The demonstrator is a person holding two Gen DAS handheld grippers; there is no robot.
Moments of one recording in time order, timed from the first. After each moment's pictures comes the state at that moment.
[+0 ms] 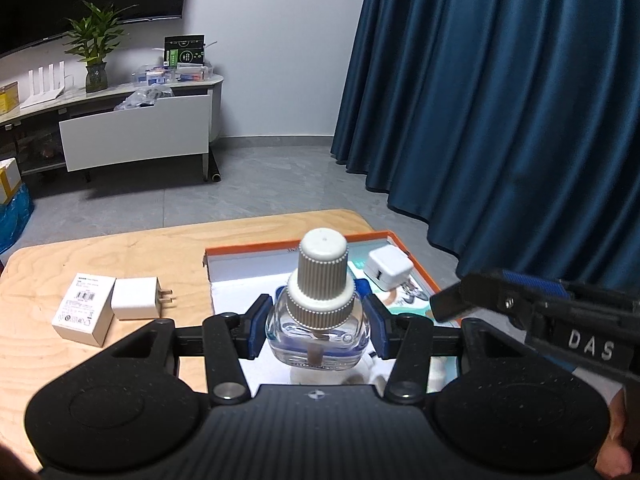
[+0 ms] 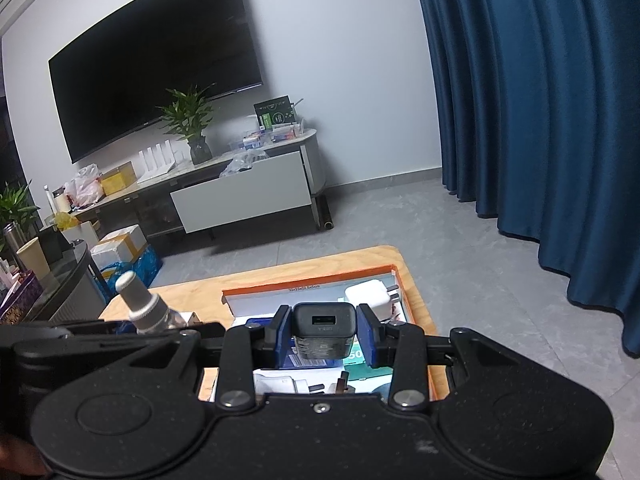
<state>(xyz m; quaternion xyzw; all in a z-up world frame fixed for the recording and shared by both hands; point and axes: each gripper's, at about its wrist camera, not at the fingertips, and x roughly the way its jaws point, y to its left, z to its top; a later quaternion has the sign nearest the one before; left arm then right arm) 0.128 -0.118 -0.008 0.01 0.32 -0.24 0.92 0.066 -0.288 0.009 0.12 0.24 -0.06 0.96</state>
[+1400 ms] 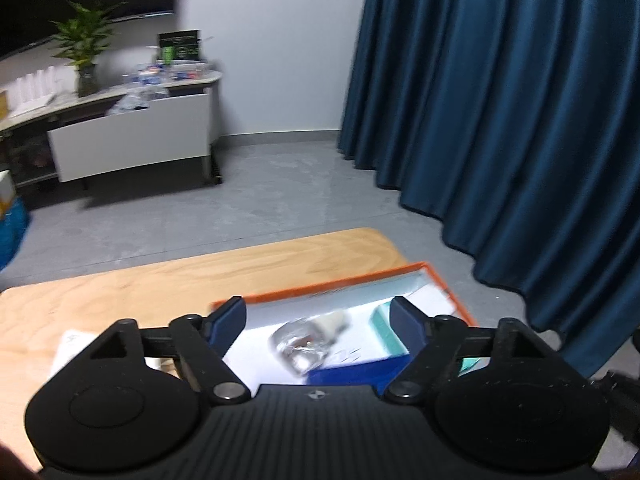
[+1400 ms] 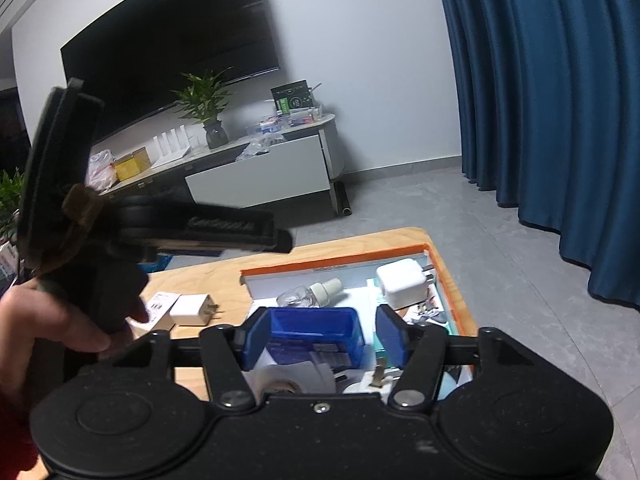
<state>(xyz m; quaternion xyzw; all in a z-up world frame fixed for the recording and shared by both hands) 0.184 -0.120 -0.005 0.03 0.33 -0.23 0.92 0.079 -0.269 -0.006 0.11 0.26 -0.03 0.96</state>
